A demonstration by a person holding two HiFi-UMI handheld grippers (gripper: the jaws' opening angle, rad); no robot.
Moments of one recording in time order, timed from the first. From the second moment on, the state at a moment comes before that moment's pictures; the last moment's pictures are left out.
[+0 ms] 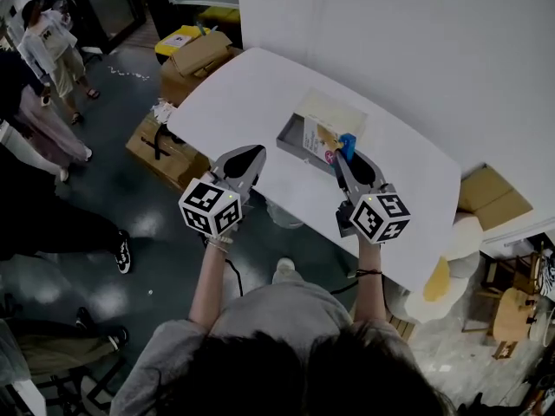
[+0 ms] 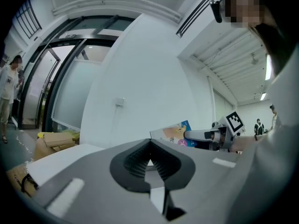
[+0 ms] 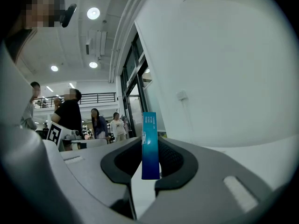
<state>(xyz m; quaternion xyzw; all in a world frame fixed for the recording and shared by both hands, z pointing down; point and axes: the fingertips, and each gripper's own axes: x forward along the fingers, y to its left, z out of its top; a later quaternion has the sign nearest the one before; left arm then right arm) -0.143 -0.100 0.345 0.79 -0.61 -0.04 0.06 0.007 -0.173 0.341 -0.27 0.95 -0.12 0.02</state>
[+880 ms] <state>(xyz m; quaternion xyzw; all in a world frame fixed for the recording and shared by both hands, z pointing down) -0.156 -0.192 0.364 0.79 -0.60 -0.03 0.08 -0.019 -0.255 0.358 -0.25 0.96 -0.14 0.00</state>
